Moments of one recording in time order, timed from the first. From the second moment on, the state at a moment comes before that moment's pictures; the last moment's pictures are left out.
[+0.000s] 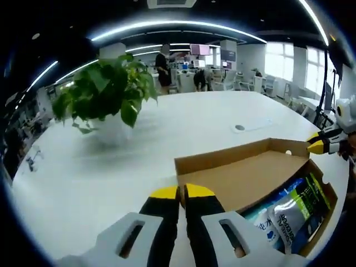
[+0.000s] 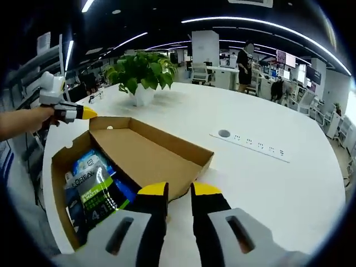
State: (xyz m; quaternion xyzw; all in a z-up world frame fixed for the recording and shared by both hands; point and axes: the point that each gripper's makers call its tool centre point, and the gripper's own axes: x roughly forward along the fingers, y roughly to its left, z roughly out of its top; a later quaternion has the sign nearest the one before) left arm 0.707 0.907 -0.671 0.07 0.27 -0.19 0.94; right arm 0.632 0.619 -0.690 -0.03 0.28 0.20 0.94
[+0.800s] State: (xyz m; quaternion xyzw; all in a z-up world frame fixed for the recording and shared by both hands) left arm 0.619 0.861 -0.686 0.06 0.35 -0.31 0.88; right arm 0.560 0.639 -0.666 -0.03 0.31 0.25 0.92
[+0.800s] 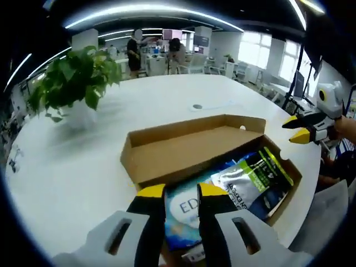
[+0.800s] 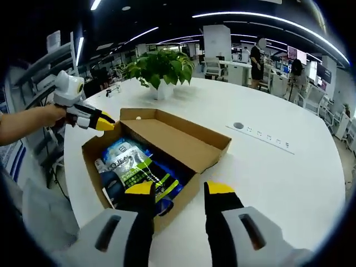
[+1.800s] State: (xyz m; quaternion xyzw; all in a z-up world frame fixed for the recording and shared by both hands) left arm 0.546 0.817 -0.726 -0.02 0.45 -0.42 0.79; right arm 0.518 0.648 -0.659 -0.03 0.31 0.25 0.92
